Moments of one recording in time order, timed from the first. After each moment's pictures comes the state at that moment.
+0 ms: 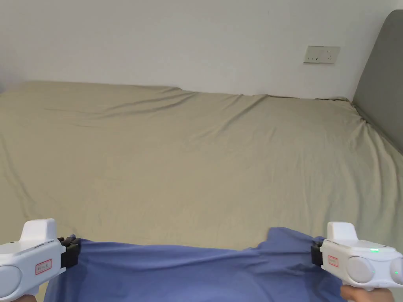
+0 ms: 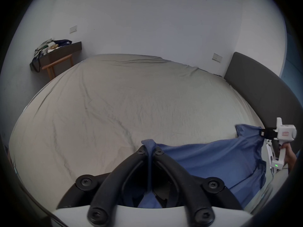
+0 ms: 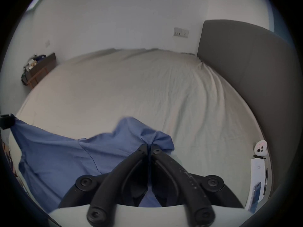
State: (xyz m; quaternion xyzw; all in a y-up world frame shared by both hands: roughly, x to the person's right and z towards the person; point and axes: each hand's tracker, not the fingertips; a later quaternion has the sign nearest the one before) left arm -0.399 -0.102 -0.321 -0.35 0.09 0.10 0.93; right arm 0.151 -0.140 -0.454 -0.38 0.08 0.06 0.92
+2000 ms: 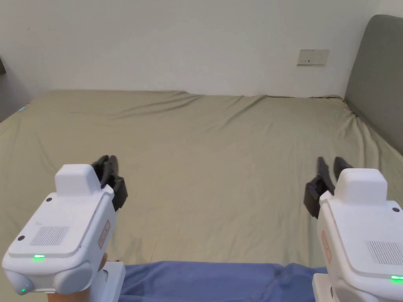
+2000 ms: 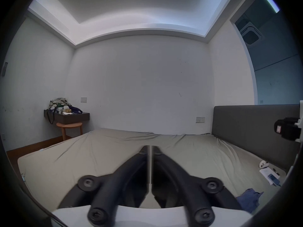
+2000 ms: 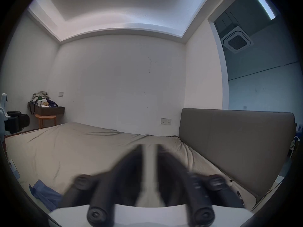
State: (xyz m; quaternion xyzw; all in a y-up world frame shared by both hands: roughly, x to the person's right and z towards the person) left arm -0.257 0.010 -0.161 0.01 0.12 0.02 0.99; right arm 0.088 0.017 -0.198 0.00 0.03 0.07 1.00
